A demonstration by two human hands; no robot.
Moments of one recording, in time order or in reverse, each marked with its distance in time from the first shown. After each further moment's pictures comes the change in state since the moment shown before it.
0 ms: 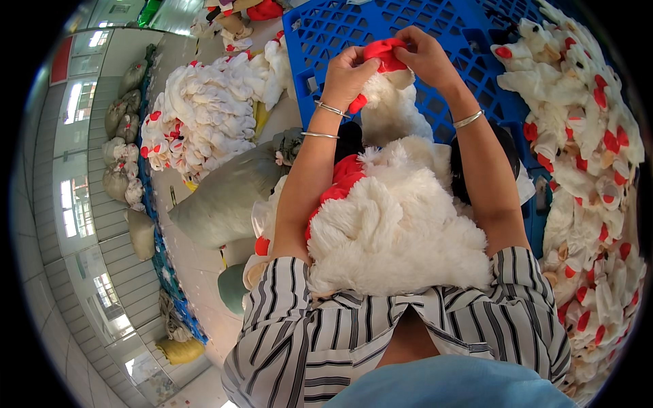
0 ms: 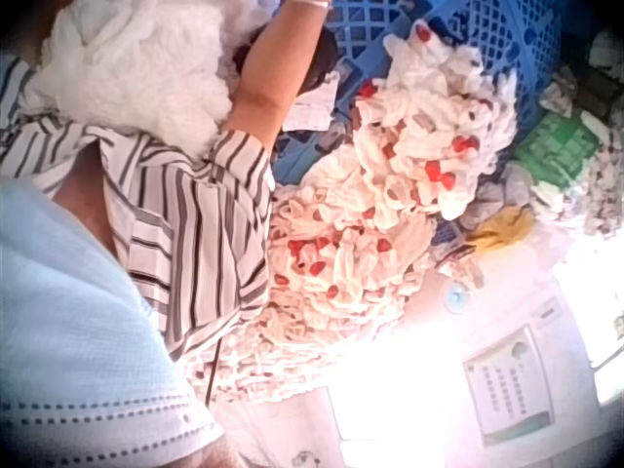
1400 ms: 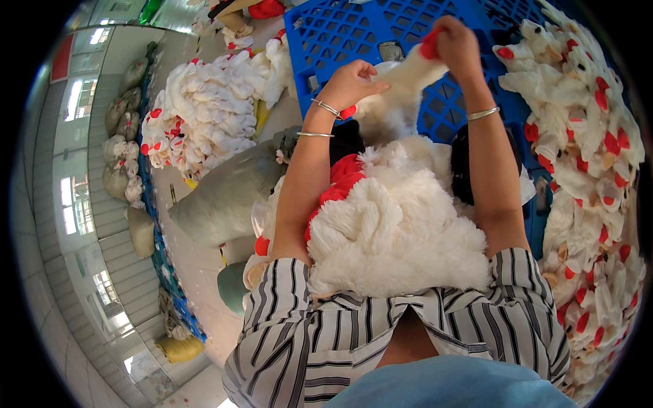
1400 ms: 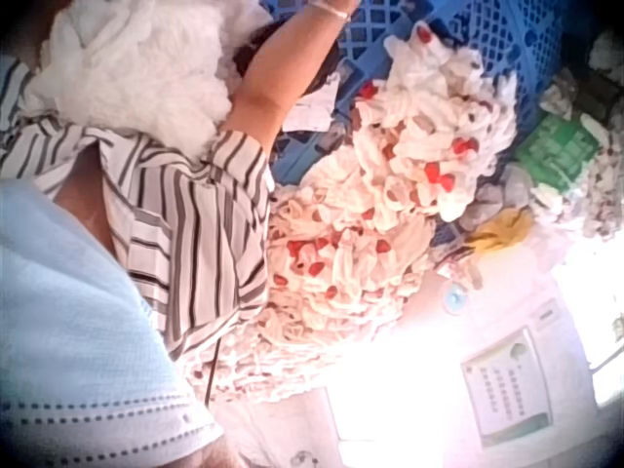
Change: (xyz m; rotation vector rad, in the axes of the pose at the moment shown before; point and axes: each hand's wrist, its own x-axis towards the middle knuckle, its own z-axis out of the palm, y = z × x) left_hand -0.006 -0.008 -0.022 0.656 -0.218 -0.086; right_hand 0.006 0.013 -0.037 -0.241 0.317 -0.030
